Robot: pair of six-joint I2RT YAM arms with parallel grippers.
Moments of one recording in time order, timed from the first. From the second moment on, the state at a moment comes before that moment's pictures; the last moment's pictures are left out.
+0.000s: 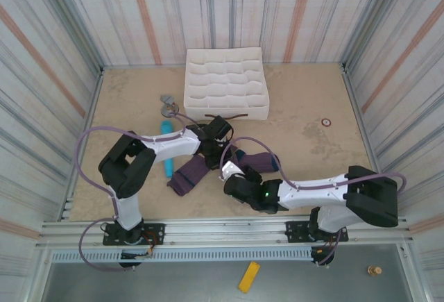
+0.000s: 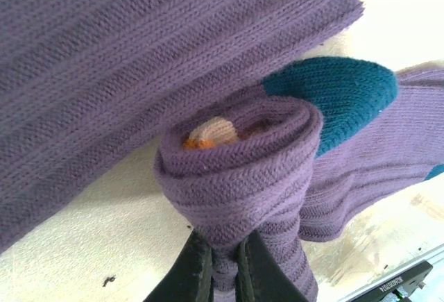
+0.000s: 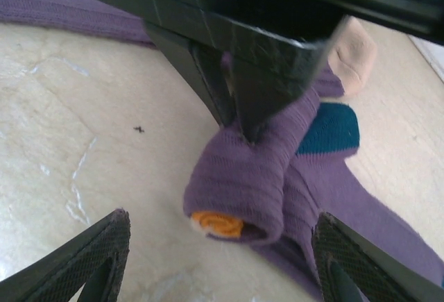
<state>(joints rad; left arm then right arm) -0.80 1.84 1.15 -0.51 0.34 -1.02 1.30 1.38 0.58 -0.13 0.63 0.14</state>
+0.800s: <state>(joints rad) -0.79 1.84 1.14 -0.50 0.36 -1.03 1.26 1.59 0.56 0.07 0.72 0.14</state>
